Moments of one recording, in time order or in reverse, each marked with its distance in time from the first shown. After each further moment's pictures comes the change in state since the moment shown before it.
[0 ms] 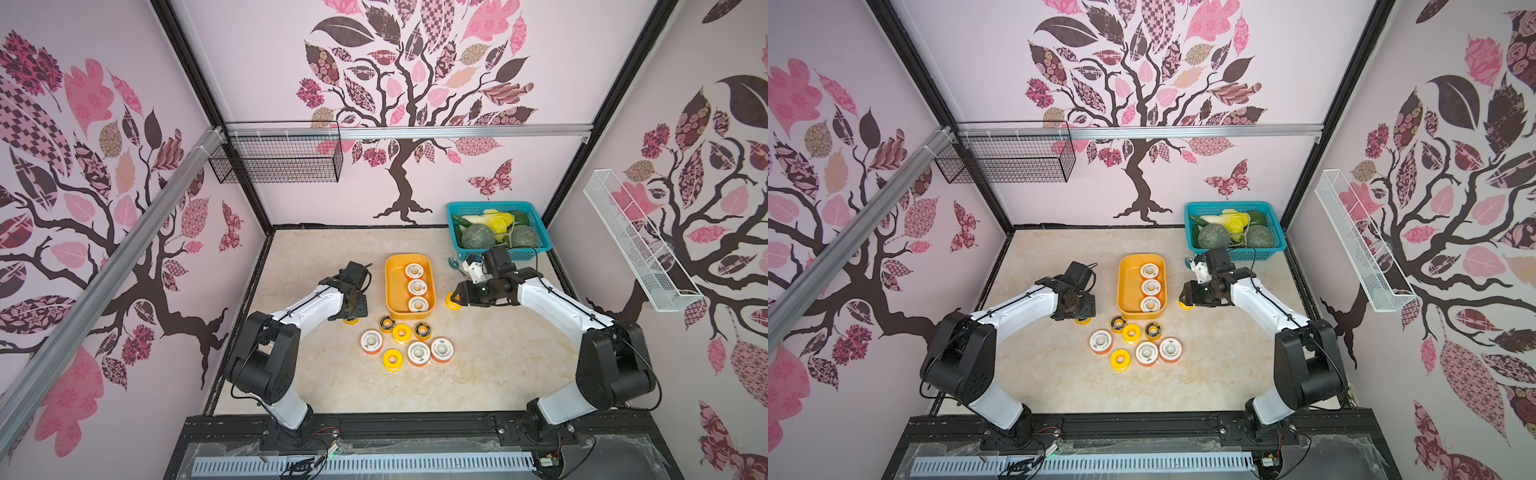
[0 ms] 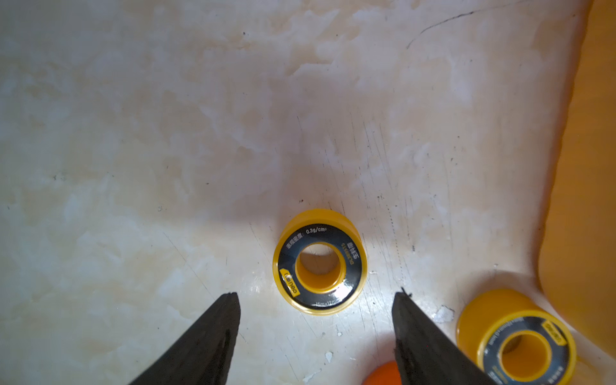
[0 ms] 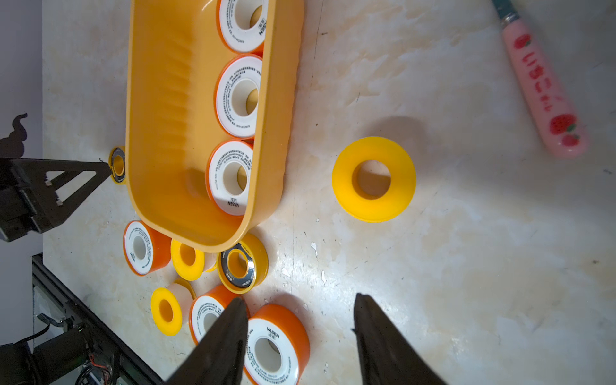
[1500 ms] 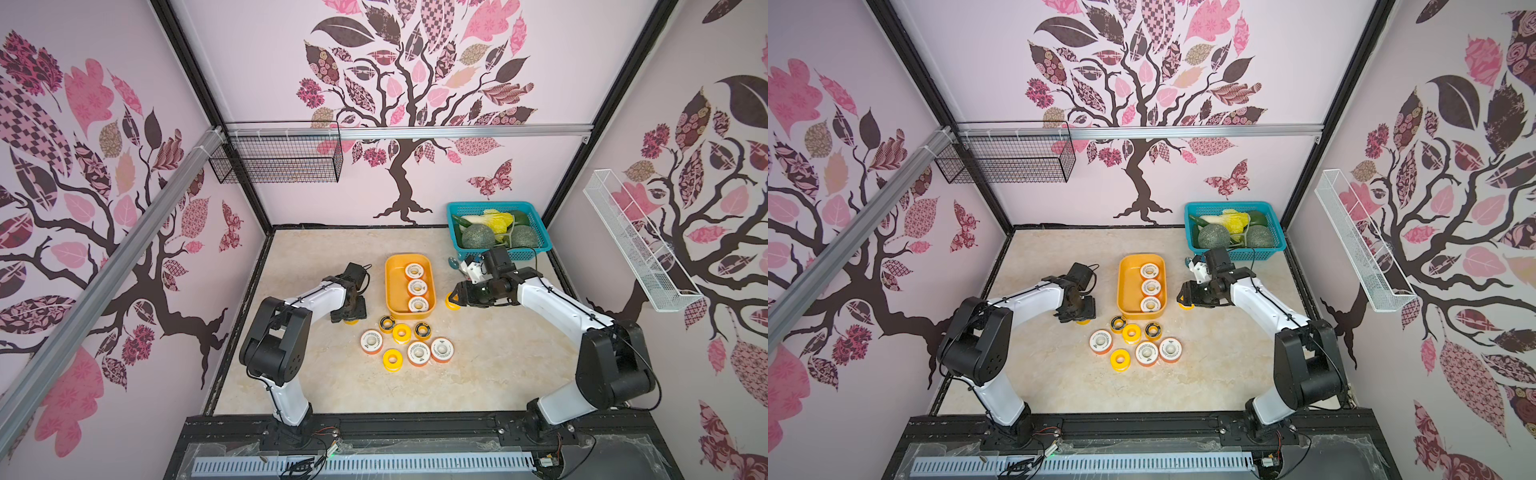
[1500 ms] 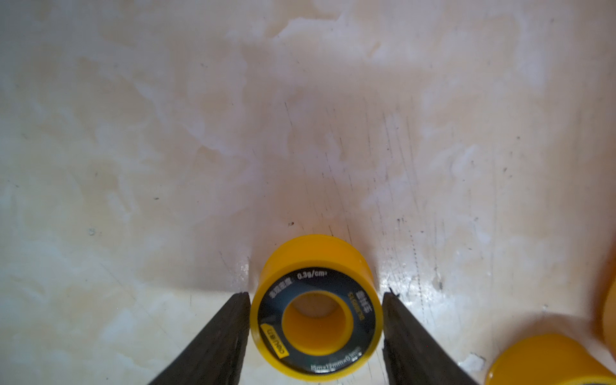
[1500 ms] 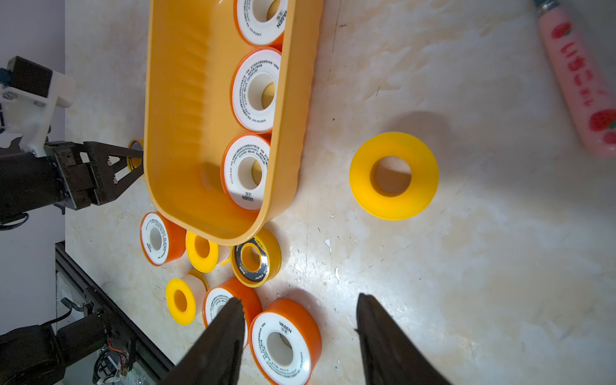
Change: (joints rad) left arm 0.040 0.114 0.016 0.030 0.075 0.007; right arm 0.000 0.002 0.002 -0.003 -0.045 0.000
